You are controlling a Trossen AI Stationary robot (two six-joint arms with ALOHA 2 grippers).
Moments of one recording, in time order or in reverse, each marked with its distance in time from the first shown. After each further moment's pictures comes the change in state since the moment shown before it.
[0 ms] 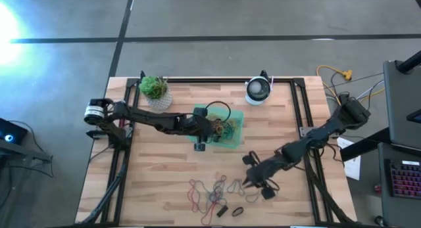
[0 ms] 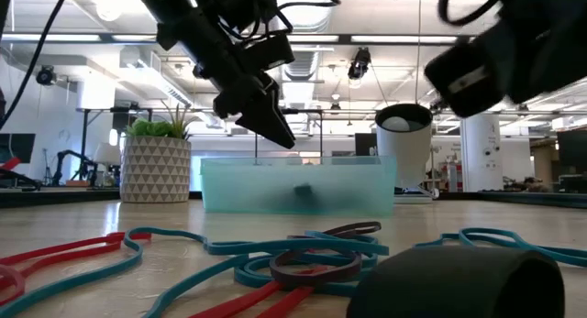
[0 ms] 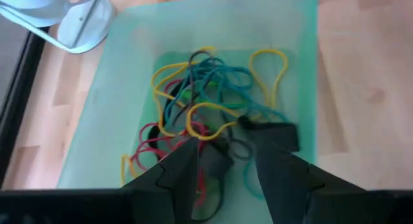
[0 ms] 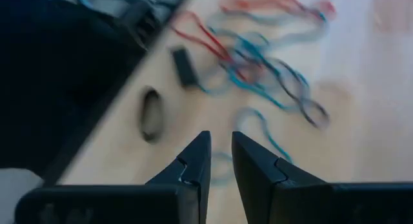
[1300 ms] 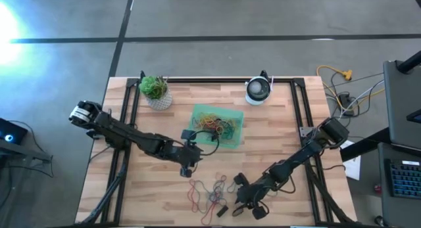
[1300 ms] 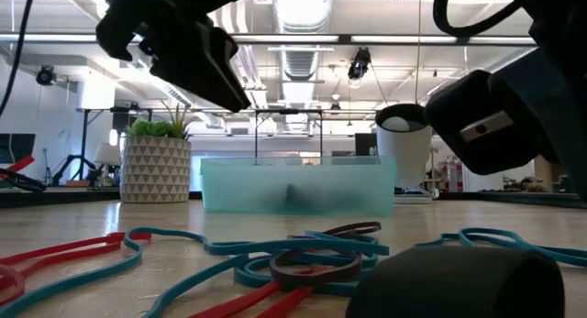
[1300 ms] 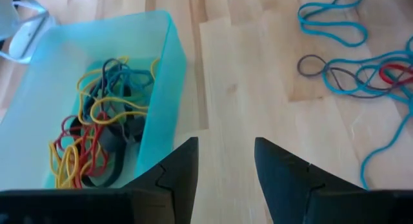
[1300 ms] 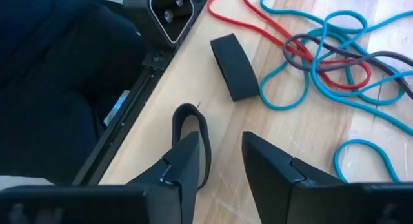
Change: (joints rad) left arm -0.352 -0.146 -0.081 -0.099 -0.161 -0.258; right arm 0.120 0.373 0.188 0.167 0.026 0.116
